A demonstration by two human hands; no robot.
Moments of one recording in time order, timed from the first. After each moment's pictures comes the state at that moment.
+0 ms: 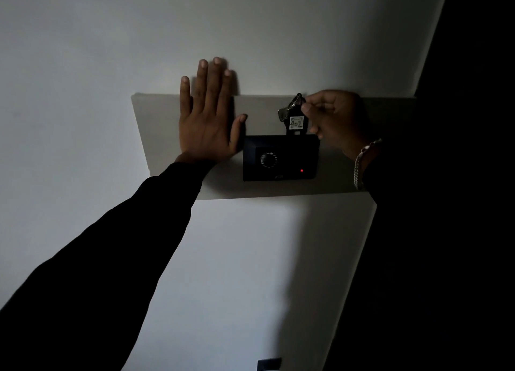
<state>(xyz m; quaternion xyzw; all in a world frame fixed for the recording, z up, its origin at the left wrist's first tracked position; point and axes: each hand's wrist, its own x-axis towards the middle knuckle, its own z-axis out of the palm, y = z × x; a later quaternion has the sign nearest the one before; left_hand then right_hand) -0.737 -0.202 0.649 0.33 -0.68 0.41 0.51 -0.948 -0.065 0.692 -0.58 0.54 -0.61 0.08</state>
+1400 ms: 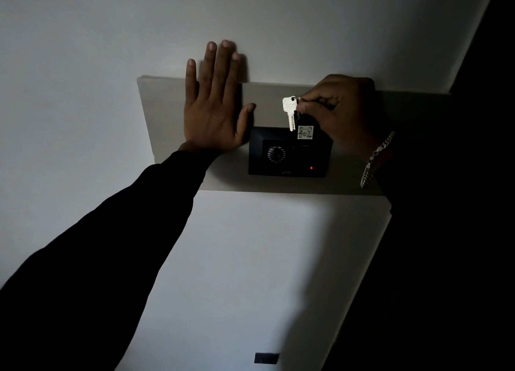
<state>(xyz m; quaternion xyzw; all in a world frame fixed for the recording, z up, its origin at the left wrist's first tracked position) -0.737 -0.208 0.650 0.34 -0.67 0.44 0.50 -0.947 -0.059 0.702 -0.74 0.46 -0.45 -0.21</state>
